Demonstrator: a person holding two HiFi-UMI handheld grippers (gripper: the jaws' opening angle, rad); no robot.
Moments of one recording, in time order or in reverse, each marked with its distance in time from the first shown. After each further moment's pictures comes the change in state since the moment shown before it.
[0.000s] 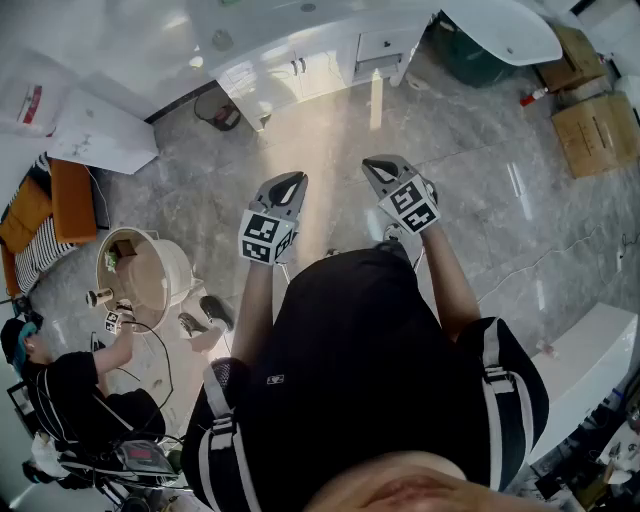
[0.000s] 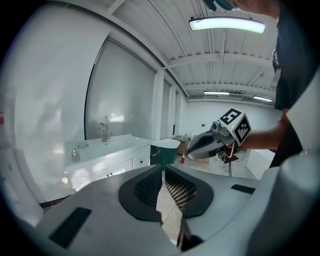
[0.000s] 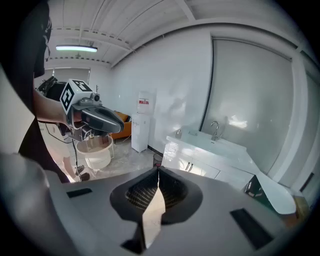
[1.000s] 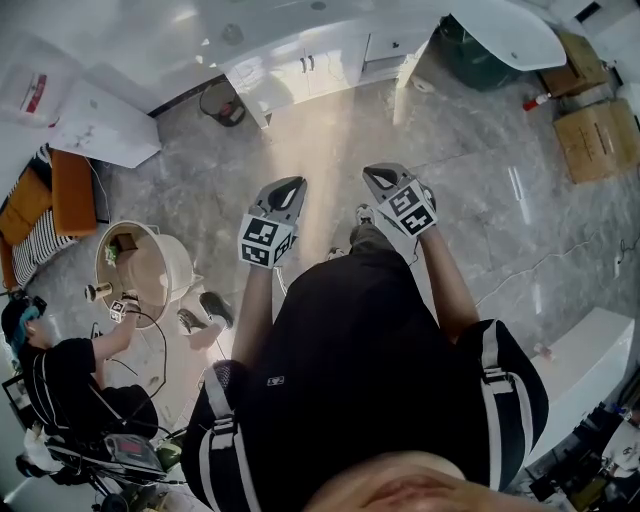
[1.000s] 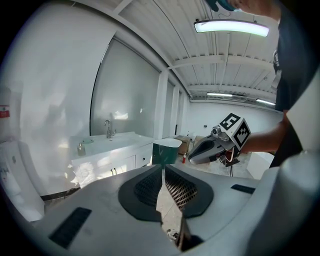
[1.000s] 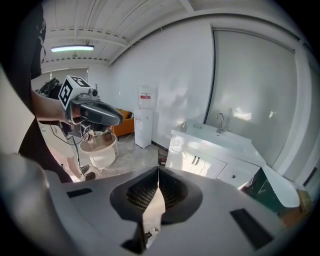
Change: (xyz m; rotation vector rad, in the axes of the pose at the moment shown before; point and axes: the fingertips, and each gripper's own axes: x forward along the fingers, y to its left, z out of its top) left arm -0.030 0.007 -0.018 -0.040 0.001 0.017; right arm 0.014 0.032 -0.014 0.029 0.063 0.035
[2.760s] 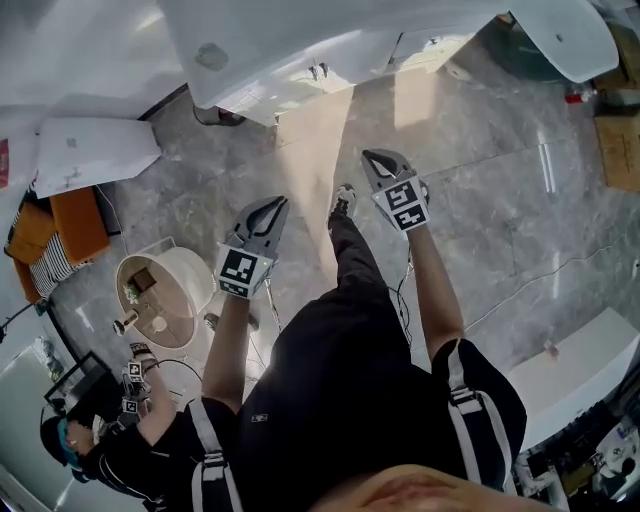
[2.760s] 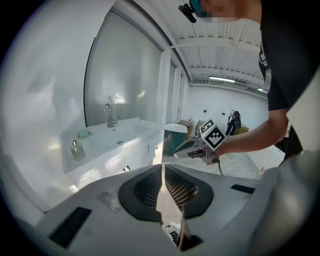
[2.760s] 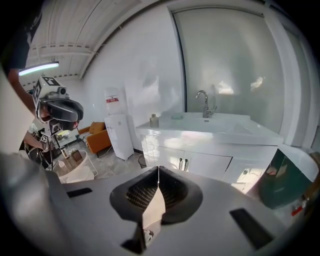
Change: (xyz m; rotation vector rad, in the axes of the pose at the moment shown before) left arm 0.144 0.216 -0.003 0.061 0.188 -0.064; right arm 0.257 -0.202 0.007 0.271 -0.042 -0.066
